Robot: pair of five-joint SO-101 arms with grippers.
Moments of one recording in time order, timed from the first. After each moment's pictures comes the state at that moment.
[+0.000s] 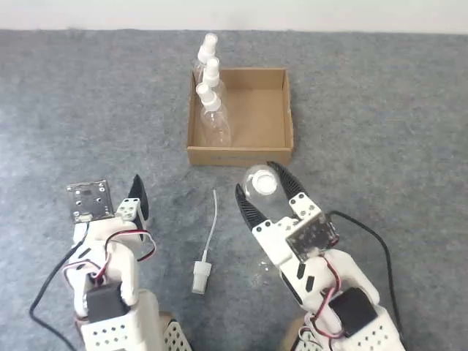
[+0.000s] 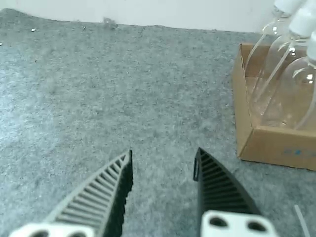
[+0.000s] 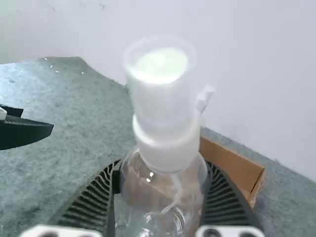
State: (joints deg) left arm -19.4 -103.5 90.8 53.8 2.3; right arm -36.9 -102.7 84.0 32.8 9.5
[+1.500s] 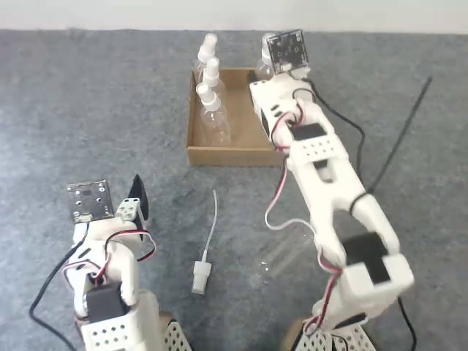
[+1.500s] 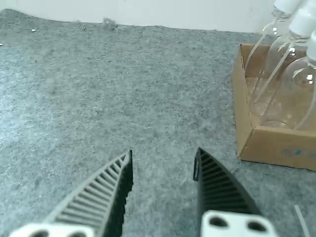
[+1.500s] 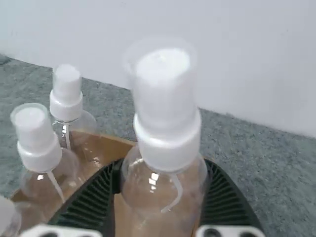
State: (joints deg) left arm -19.4 -103.5 90.8 53.8 2.3; right arm -18.7 11.6 10.9 8.7 3.1
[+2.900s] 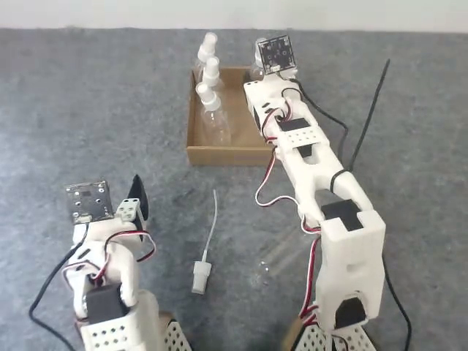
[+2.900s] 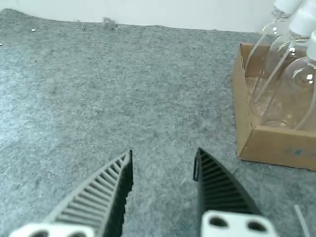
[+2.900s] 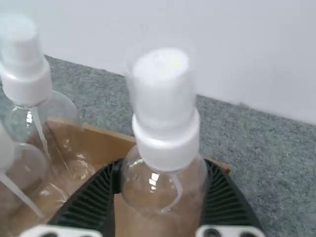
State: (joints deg) left arm -19.4 -103.5 90.8 53.8 2.3; right arm -18.7 30.6 -0.7 1.5 2.9
